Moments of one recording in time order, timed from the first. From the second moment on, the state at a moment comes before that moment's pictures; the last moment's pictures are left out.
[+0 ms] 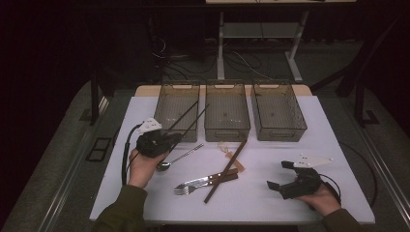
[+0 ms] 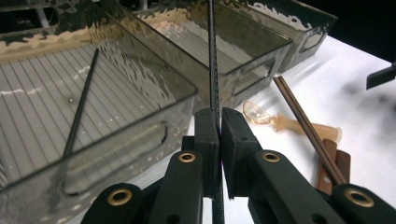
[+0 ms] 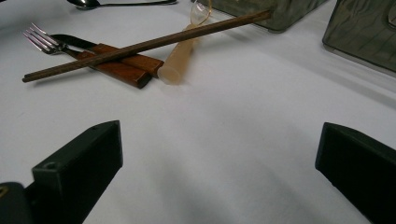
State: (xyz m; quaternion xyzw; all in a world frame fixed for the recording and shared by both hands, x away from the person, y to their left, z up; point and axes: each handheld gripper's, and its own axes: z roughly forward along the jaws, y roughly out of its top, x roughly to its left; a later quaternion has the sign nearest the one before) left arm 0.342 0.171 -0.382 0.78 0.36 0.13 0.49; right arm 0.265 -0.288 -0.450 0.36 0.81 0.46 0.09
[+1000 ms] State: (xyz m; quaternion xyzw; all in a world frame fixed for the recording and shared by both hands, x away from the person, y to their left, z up) left arm 0.415 0.161 -0.352 0.77 0.38 0.17 0.49; right arm 0.265 -0.289 -0.449 0.37 0.80 0.46 0.09
